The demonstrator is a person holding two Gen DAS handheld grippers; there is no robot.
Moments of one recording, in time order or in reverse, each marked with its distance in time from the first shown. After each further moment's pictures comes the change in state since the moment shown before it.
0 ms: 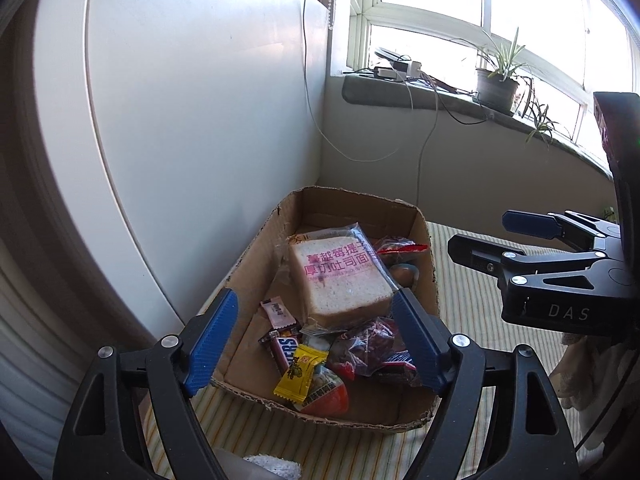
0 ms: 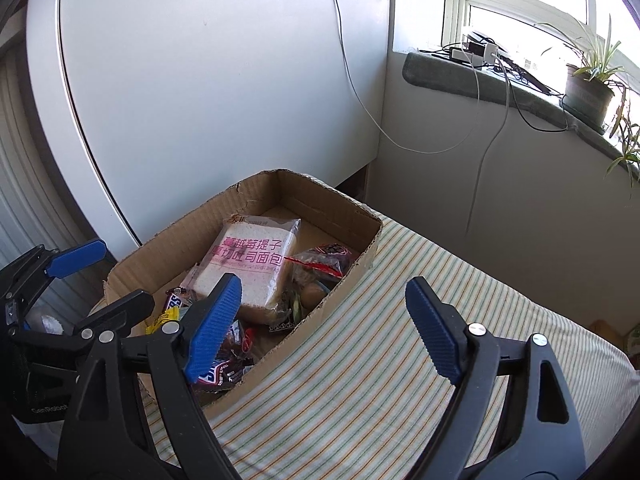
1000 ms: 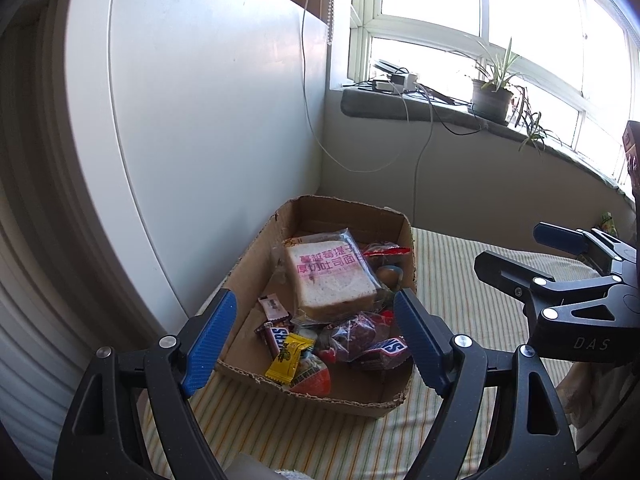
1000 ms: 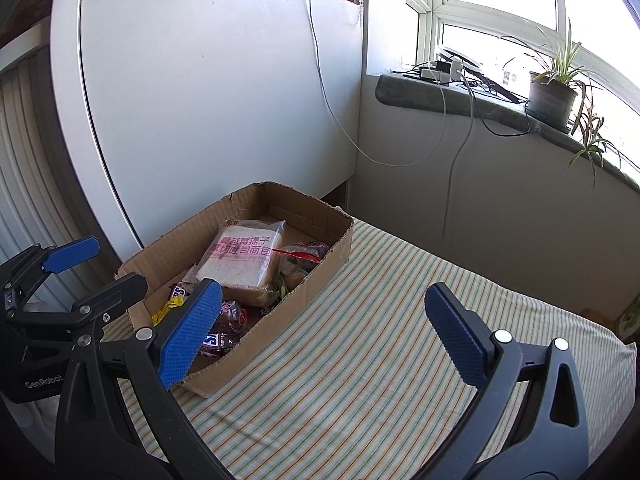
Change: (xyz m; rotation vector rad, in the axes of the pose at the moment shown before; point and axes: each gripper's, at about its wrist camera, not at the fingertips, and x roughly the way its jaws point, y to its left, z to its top) left arm -0.025 -0.011 -0.006 -0.007 -0.037 0.010; right arm -0.043 -0.004 -0.024 0.026 -0.077 -0.058
